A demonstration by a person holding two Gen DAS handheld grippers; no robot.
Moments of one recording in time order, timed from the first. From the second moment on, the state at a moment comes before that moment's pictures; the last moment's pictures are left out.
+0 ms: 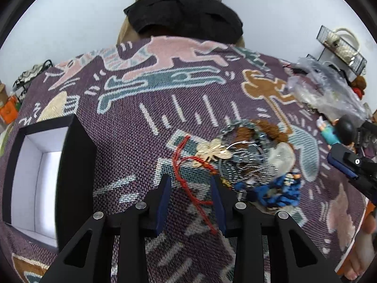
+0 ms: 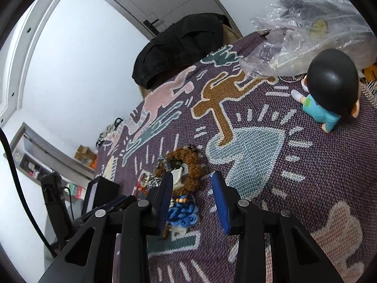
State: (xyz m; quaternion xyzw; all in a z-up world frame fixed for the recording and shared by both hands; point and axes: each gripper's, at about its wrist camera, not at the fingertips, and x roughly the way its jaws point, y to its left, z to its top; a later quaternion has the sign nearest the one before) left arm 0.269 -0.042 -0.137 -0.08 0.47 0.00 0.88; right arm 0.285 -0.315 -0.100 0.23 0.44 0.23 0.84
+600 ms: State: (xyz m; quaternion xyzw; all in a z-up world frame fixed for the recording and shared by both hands) left arm 0.265 -0.035 -0.130 -0.08 0.44 -0.01 0.89; right arm 0.322 -0.273 -0.132 0.19 0.50 0.23 0.81
